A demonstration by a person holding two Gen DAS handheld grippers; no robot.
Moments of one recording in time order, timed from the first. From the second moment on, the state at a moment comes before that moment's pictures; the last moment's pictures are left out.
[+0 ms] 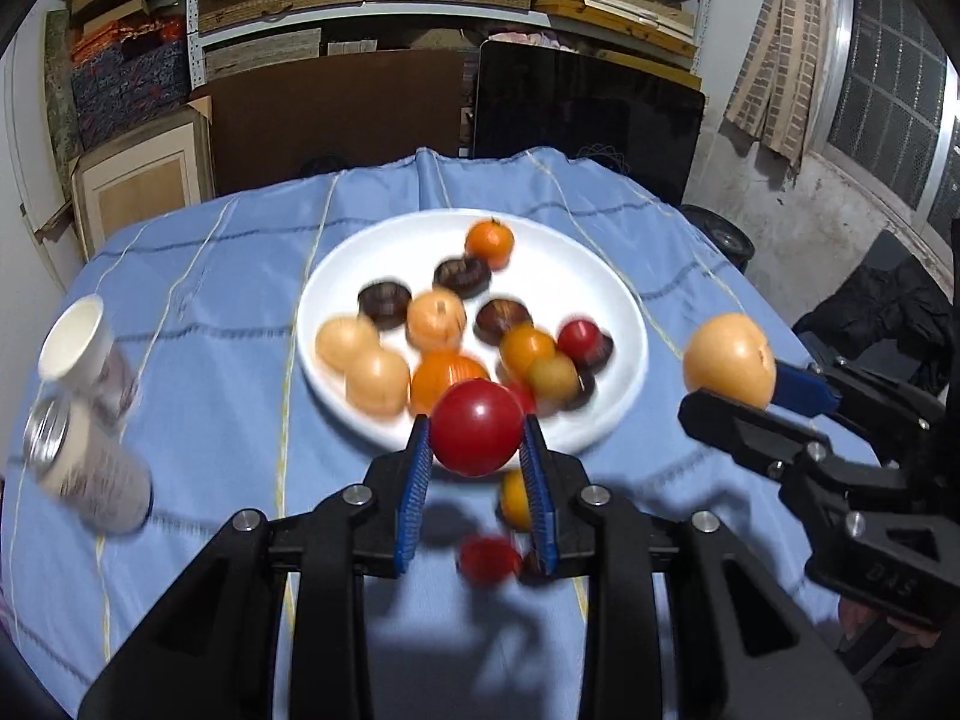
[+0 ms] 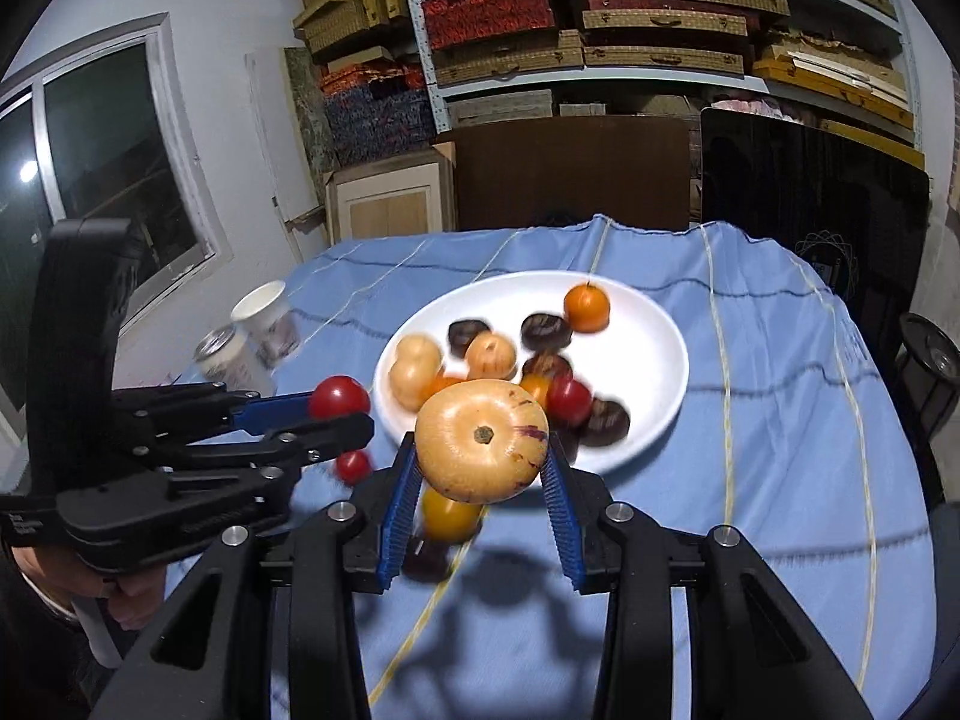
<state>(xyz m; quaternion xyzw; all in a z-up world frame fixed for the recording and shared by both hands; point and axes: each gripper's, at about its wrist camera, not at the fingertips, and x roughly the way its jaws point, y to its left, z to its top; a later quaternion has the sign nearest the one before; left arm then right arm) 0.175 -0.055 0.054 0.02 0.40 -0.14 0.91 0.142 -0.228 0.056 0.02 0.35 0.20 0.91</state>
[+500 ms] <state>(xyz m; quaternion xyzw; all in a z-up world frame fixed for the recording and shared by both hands) 0.269 -0.055 0.033 0.01 0.42 -0.09 0.91 0.227 -0.223 0.023 0.05 0.38 0.18 0.91</state>
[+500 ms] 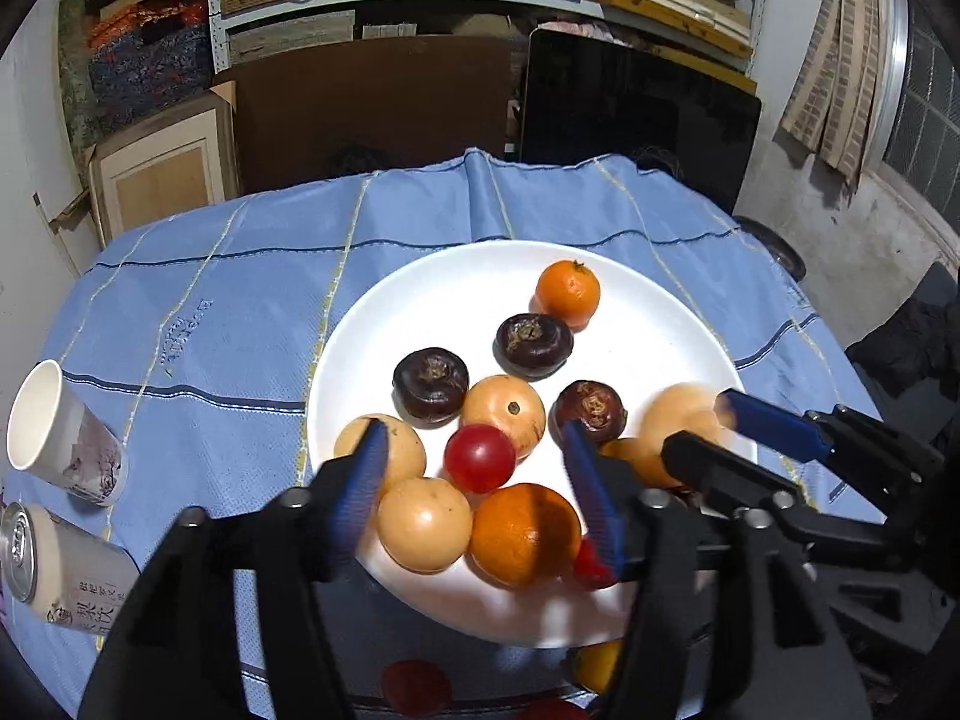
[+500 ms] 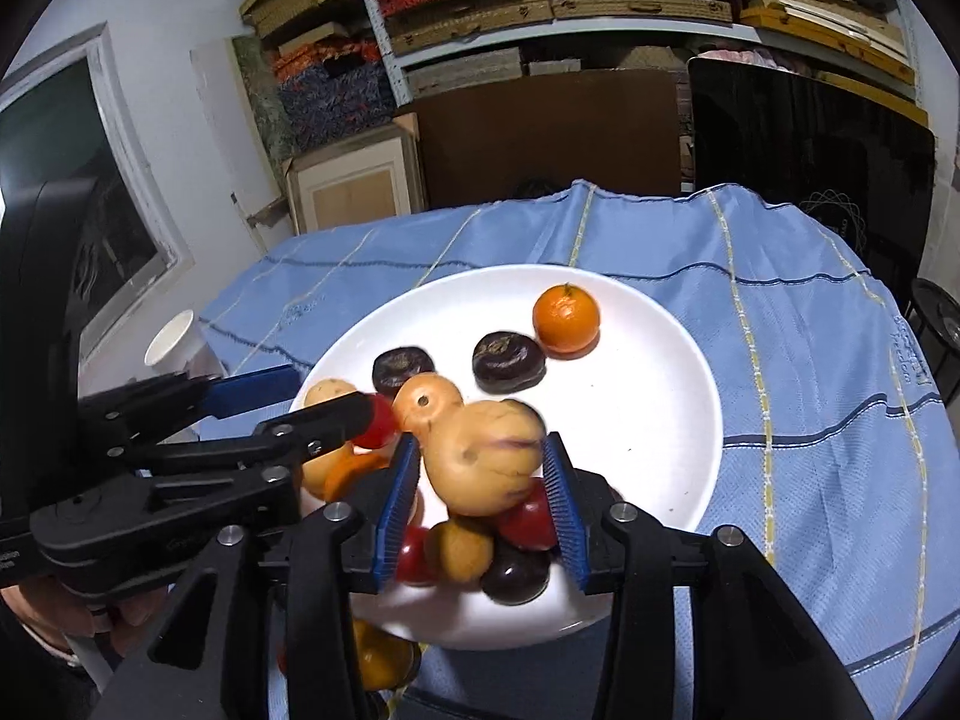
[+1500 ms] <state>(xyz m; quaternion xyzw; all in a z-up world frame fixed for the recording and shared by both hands) 0.091 -0.006 -0.002 -0.01 0.44 -0.07 0.90 0.058 -0.233 -0.006 0.05 0.40 0.18 0.90</state>
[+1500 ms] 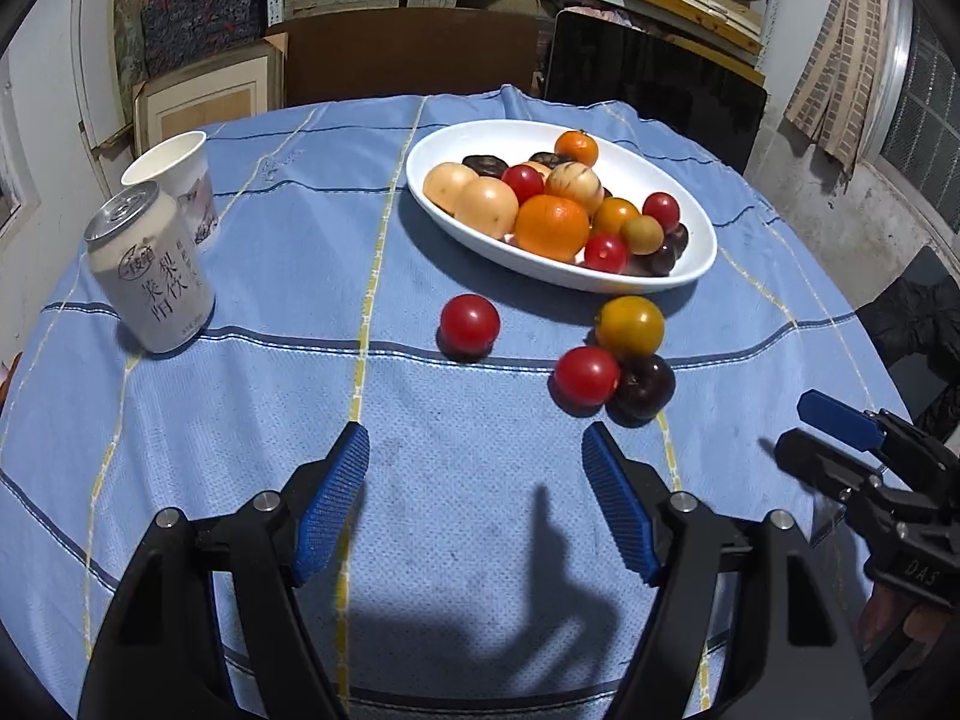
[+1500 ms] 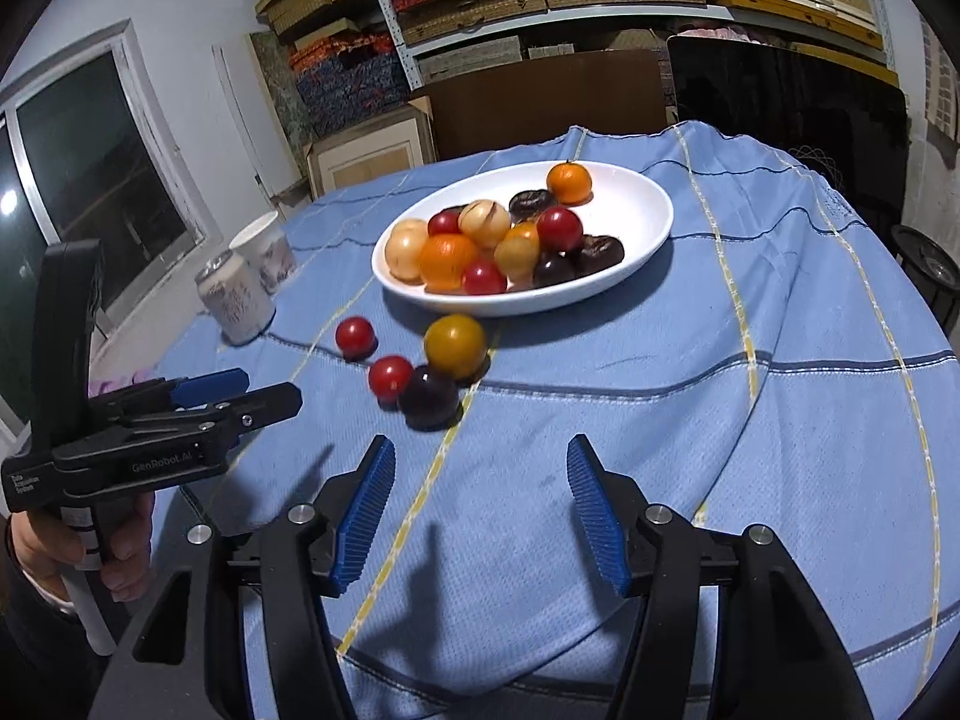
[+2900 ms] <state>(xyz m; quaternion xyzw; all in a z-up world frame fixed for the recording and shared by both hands) 0.124 -0.049 -0.028 0.00 0.47 -0.11 0.88 0.075 -0.237 -0.021 0.05 0.42 0.22 0.88</state>
